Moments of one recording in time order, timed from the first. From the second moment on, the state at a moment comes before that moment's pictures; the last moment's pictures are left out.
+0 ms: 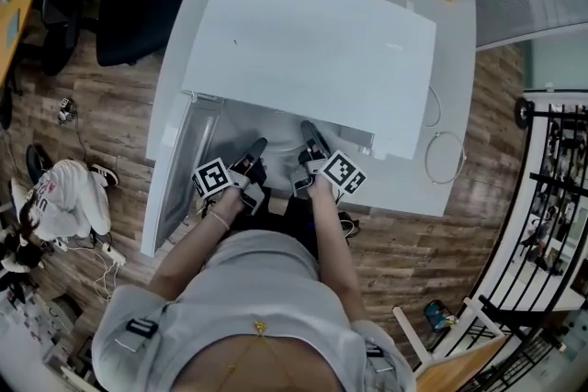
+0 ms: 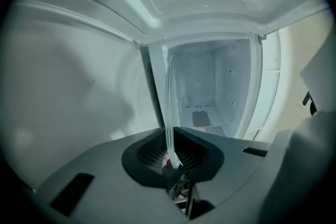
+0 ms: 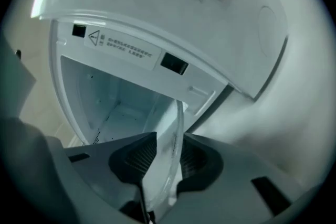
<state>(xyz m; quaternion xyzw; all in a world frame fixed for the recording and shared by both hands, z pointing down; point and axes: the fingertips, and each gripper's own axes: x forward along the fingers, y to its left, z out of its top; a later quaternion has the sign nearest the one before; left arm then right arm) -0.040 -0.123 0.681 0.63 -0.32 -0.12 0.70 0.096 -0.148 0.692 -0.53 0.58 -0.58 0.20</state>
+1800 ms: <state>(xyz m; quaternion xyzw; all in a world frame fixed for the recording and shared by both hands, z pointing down) -0.092 -0.178 0.673 0.61 -0.38 -0.29 0.63 0.098 -0.135 0.675 -0.50 0.63 -0.56 0.21</state>
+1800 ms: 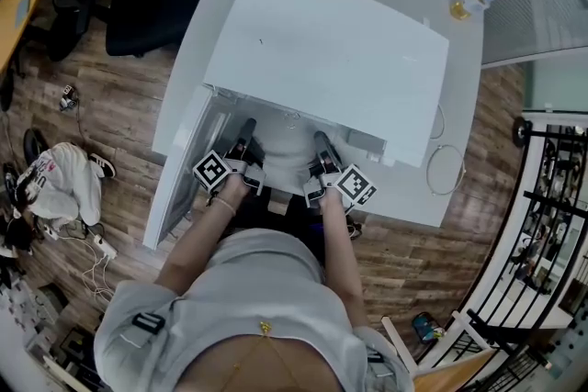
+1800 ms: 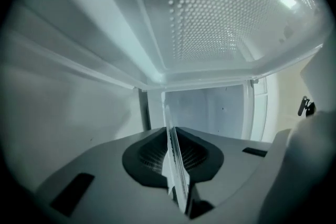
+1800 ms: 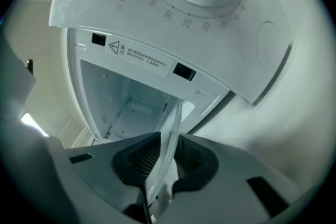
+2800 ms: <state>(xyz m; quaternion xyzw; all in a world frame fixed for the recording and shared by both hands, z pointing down) -0.093 -0.140 0.641 0.62 -0.35 -0.31 0.63 0.092 -0.108 0.603 -0.48 0.69 -0.49 0.25</state>
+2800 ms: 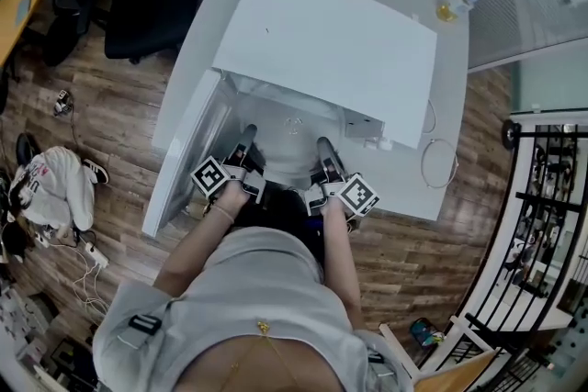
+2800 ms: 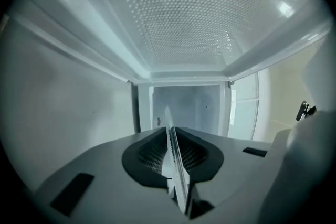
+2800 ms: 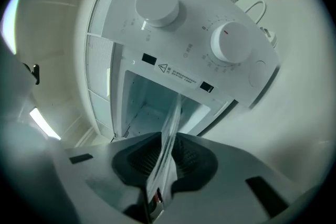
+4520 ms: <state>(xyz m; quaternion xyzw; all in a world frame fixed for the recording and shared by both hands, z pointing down) -0.103 -0.028 0.493 0.67 -0.36 -0.38 0.53 0.090 -0.016 0.479 -0.40 0.76 -0.46 0.24</state>
